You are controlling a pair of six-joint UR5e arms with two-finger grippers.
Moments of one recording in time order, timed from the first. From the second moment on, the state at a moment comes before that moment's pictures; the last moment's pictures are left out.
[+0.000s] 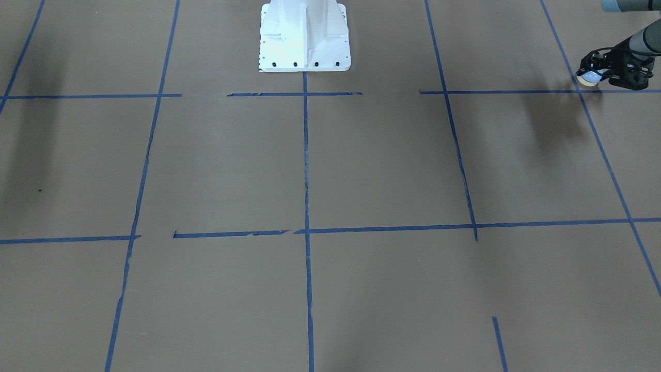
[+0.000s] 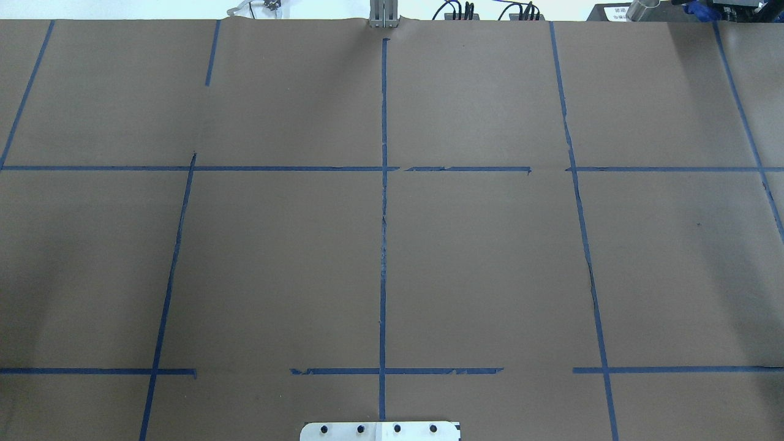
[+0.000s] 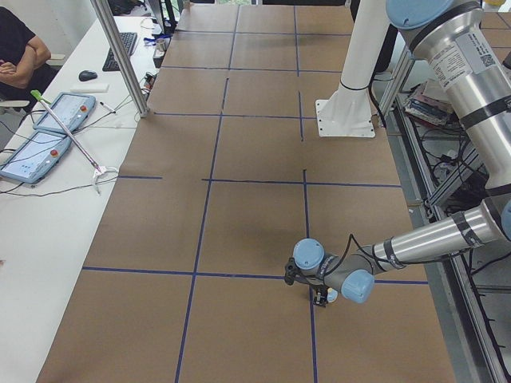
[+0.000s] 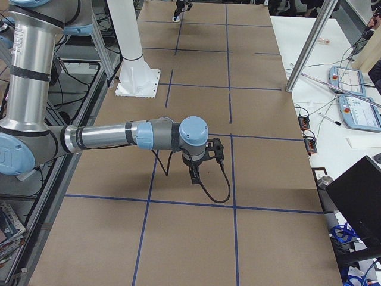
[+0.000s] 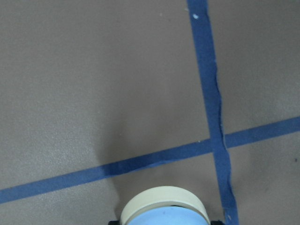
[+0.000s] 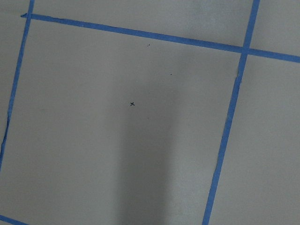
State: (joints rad) left arm -0.92 -1.04 -1.53 -2.39 -2.37 -0.36; right arm 1.54 -1.79 1.94 -1.69 2.48 -0.17
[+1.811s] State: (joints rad) left arm -0.66 -2.34 -1.41 -1.86 -2.23 -1.22; right arm 1.54 -1.79 1.94 -1.70 2.48 -0.17
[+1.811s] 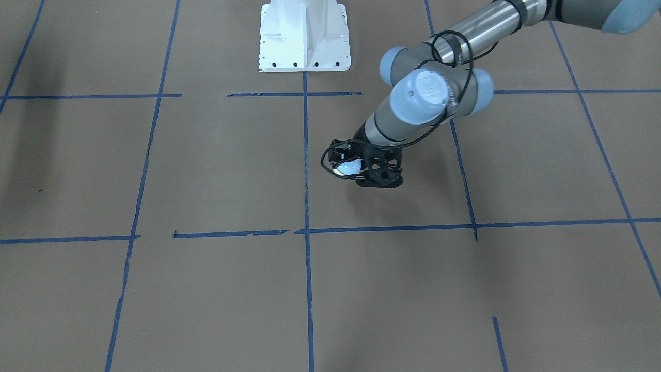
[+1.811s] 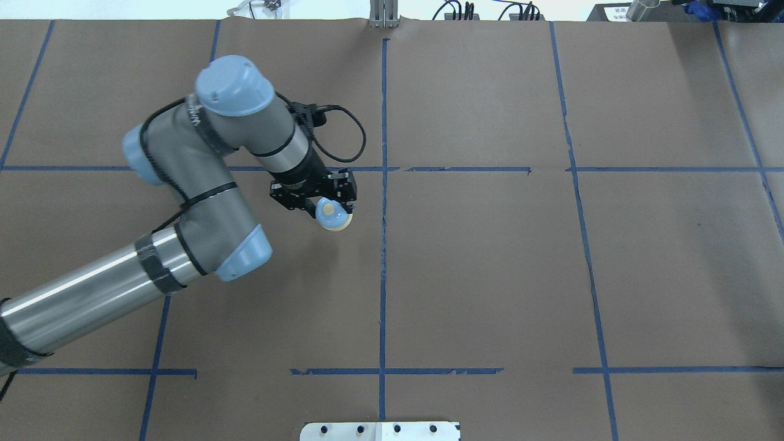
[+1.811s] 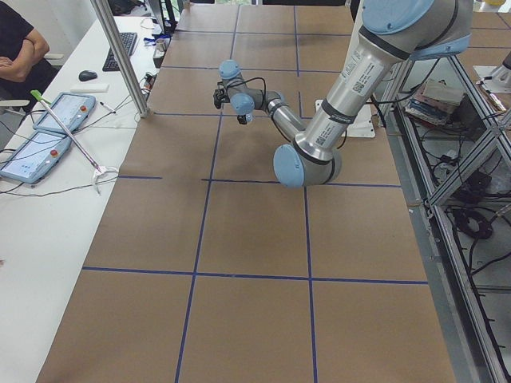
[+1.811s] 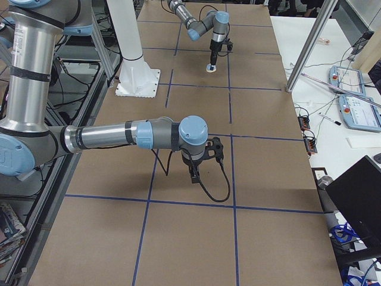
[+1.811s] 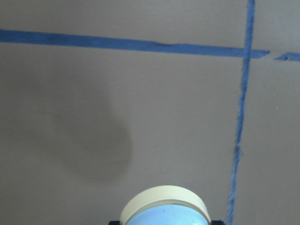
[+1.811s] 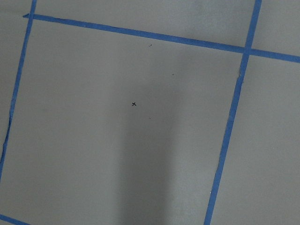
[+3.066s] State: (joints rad) left arm -0.59 -2.57 -1.12 -1.81 -2.08 -1.26; right arm 1.54 -1.79 1.94 -1.70 2.48 -0.17
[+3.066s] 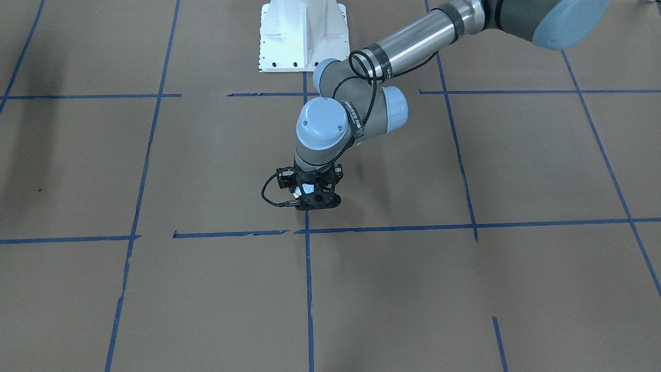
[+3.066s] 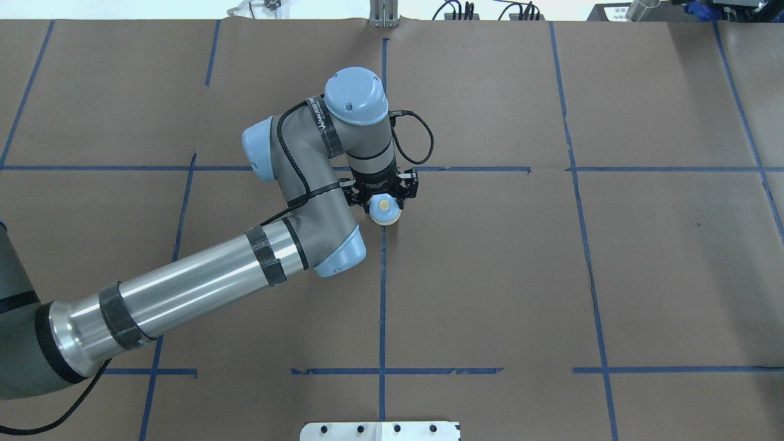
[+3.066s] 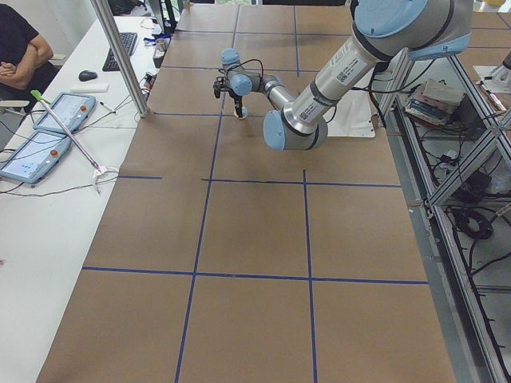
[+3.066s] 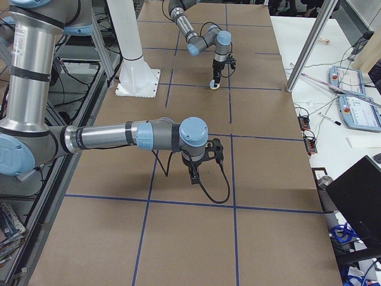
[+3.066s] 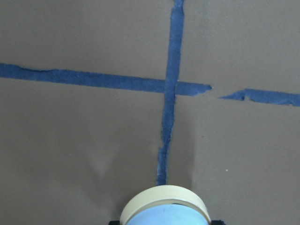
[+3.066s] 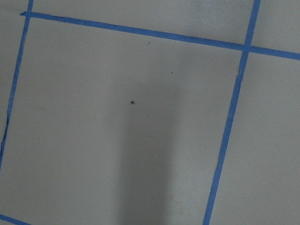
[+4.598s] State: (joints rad) left arm -1.03 -1.82 -2.09 -1.45 -2.18 -0.64; right arm 1.50 -1.72 1.95 -1.69 2.48 -0.07
